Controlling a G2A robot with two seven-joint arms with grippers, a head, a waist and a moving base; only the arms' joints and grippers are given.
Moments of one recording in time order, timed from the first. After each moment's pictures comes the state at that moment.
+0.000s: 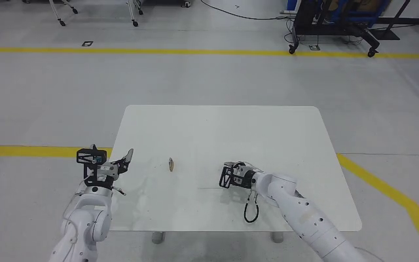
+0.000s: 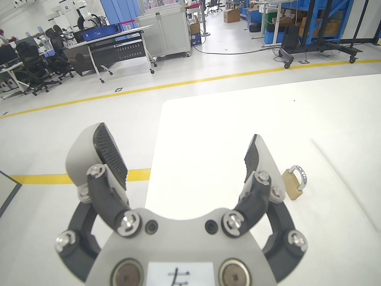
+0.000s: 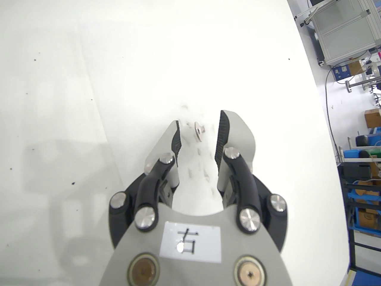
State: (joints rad) left arm 1.73 -1.15 -1.60 -1.80 1.33 0.00 0.00; right arm -1.27 -1.19 0.98 -1.39 -1.86 -0.51 0.07
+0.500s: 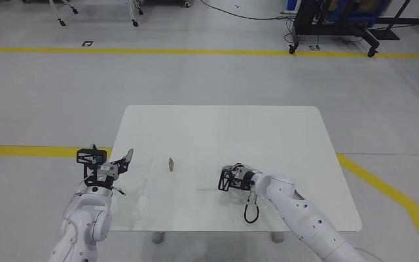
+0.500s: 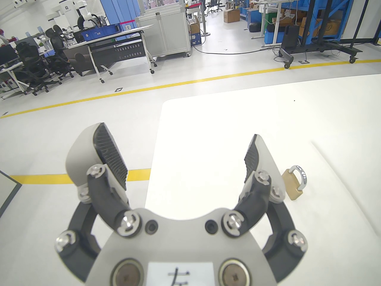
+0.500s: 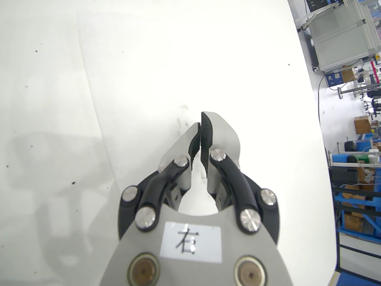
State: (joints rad) left arm 1.73 -1.15 -1.60 -1.80 1.33 0.00 0.00; right arm -1.29 -1.18 0.97 -1.42 -1.94 -0.50 0.04
